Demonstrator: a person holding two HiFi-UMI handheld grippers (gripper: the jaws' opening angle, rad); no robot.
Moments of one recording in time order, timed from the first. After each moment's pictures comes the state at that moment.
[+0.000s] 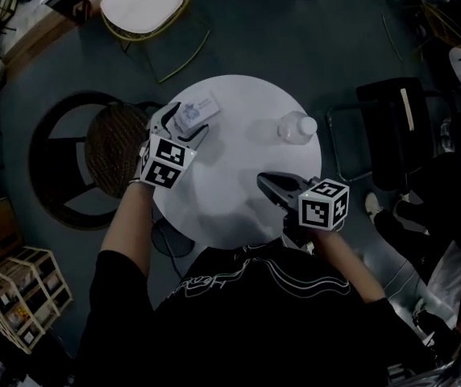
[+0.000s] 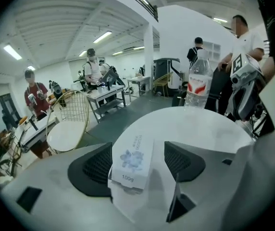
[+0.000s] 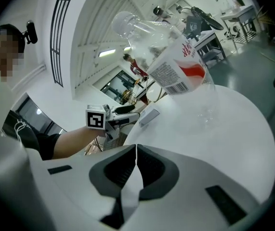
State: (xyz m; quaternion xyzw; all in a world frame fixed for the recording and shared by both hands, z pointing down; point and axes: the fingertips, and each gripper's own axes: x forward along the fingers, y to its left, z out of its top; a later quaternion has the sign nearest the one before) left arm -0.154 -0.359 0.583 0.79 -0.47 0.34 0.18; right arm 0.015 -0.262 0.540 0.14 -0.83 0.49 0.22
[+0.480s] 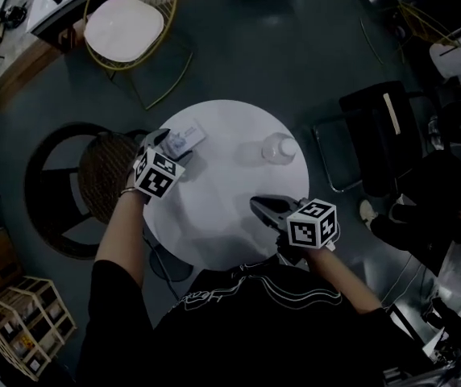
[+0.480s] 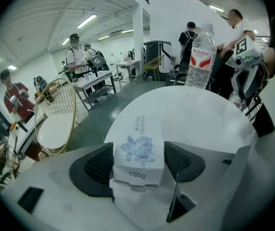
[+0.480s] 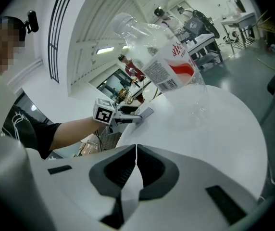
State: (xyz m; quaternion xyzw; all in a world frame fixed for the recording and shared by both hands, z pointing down) left arm -0.163 -0.366 0.640 0.79 -0.40 0.42 0.20; right arm 0.027 -0.258 0.557 0.16 -0.83 0.47 0.24
